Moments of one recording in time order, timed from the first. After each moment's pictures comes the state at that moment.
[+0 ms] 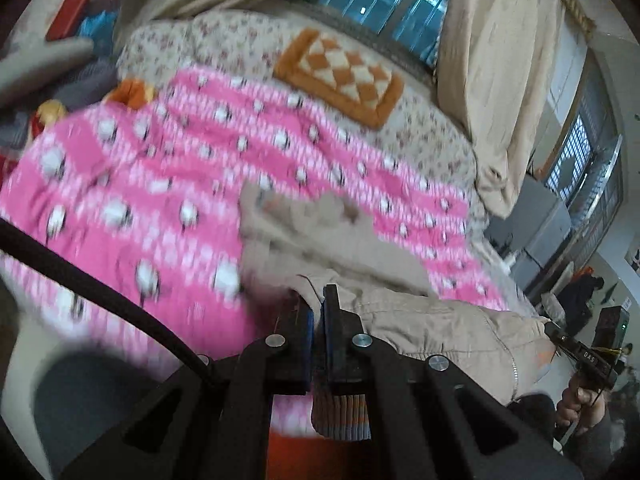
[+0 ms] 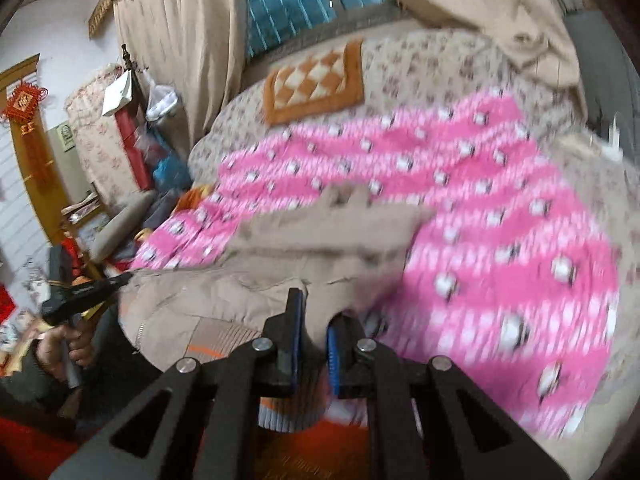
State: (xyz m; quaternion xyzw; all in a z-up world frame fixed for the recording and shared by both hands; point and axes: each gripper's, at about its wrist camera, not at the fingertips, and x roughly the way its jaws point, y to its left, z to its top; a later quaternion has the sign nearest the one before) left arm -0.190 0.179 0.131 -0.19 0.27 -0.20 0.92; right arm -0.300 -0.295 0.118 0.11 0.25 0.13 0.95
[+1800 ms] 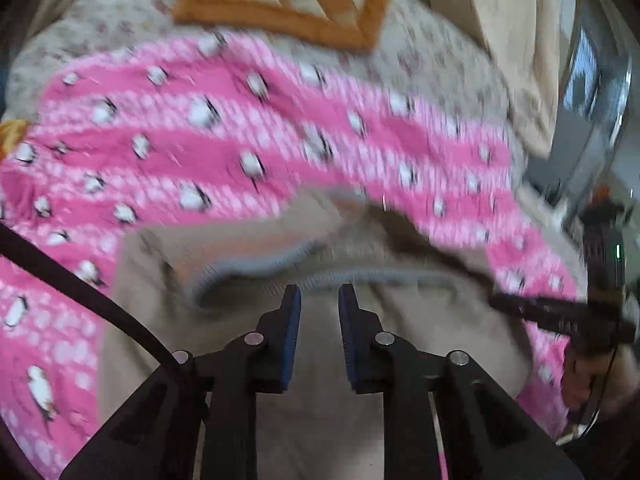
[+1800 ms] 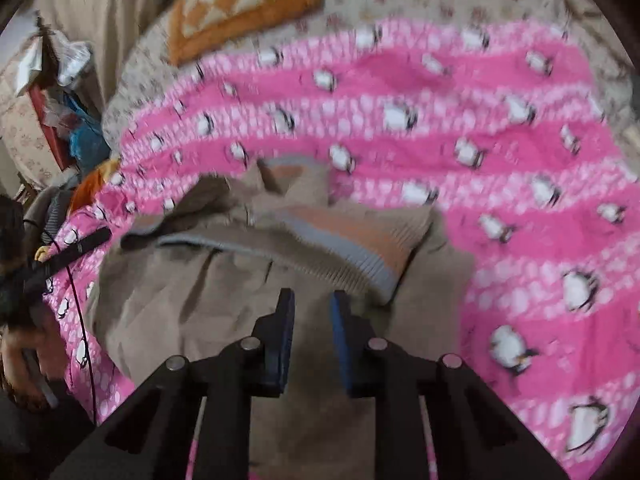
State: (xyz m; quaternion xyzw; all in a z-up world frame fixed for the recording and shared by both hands) left arm 0.081 0.019 0.067 -0.05 0.37 -0.23 0.90; right arm 0.038 -0.271 0.029 0.11 0.45 0.09 0.88
